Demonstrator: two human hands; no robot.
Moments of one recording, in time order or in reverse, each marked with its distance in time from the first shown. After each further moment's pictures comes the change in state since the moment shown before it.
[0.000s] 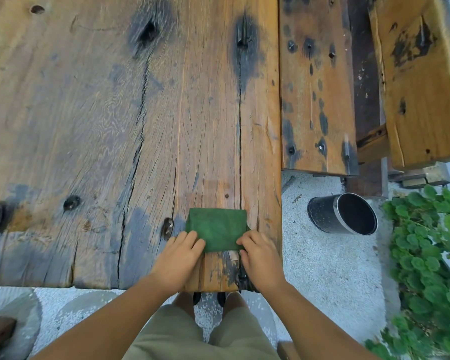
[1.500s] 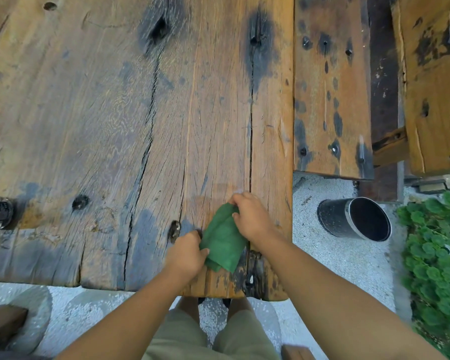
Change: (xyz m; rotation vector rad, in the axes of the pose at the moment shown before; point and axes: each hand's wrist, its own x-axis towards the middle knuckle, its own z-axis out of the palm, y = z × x) left_hand 0.035 -0.002 -0.006 -0.575 -0.103 -0.559; right_hand 0.122 -0.027 -0.019 0.067 -0.215 0.078
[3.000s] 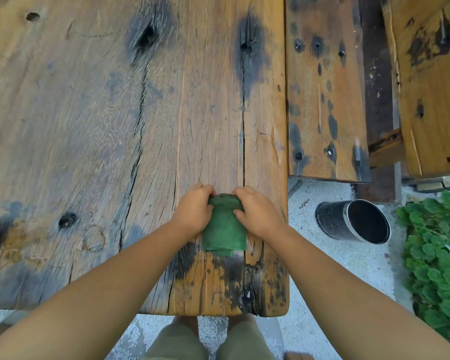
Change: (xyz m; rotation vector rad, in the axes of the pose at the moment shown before) left_hand 0.086 0.065 -0.058 0.010 0.186 0.371; right_hand 0.025 0.020 -0.039 -0.057 -0.002 -0.109
